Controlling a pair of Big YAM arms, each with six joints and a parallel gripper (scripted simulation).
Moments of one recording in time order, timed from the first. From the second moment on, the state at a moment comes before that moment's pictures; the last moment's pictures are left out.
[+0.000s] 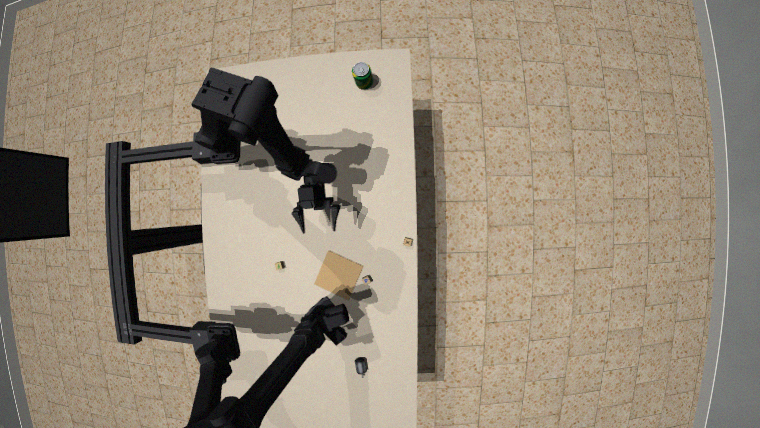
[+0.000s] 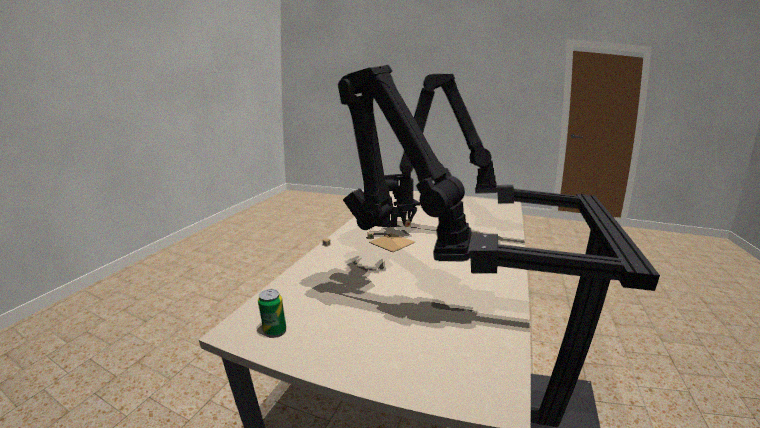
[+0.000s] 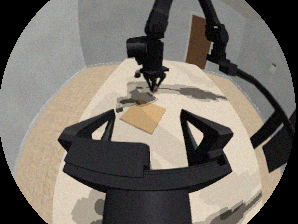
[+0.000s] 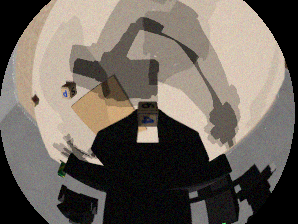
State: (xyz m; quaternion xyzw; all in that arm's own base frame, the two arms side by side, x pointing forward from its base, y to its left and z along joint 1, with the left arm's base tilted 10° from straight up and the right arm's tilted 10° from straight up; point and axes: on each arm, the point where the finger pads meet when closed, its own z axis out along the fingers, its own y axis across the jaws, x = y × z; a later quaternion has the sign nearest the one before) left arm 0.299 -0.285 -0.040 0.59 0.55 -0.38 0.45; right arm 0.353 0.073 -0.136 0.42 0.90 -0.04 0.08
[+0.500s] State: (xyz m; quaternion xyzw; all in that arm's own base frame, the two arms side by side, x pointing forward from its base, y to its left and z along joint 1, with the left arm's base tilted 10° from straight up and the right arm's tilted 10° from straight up) left arm 0.299 -0.285 -0.040 0.59 0.55 -0.38 0.45; right arm 0.354 0.049 -0.157 0.42 0.90 -0.03 0.08
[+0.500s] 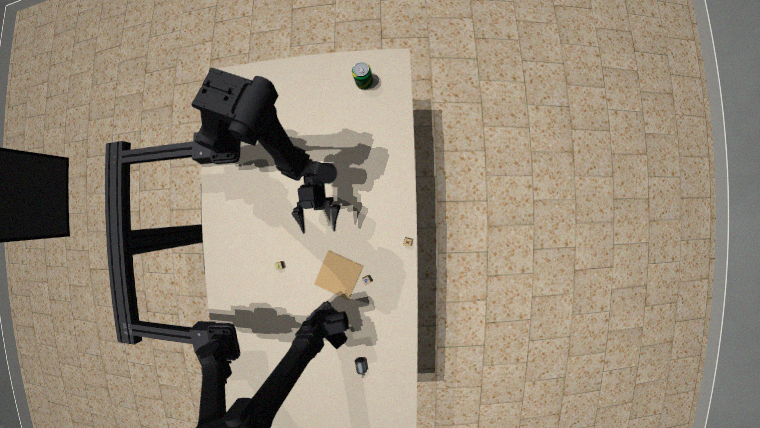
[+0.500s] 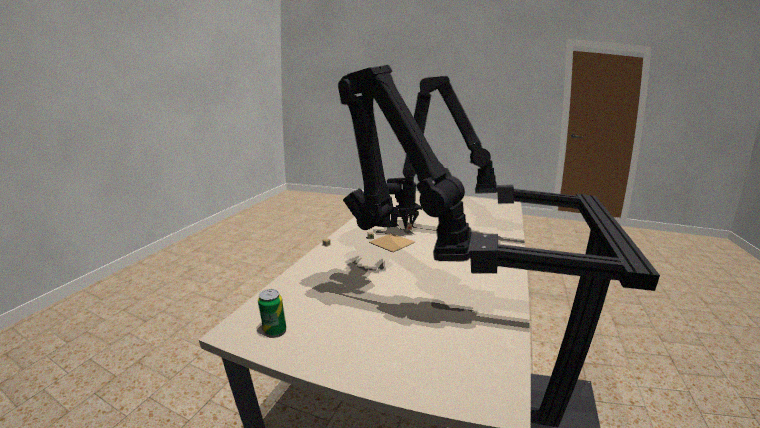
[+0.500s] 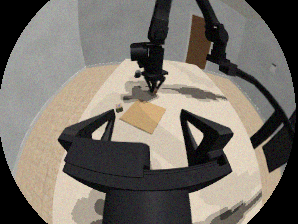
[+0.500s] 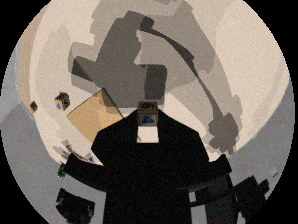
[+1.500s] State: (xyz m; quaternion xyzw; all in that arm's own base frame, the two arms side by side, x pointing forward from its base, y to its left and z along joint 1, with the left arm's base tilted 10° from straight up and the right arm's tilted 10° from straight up) left arm 0.293 -0.290 -0.028 0.59 0.52 -0.40 0.46; right arm 0.356 0.056 -0.128 0.41 0.91 -0.03 0.09
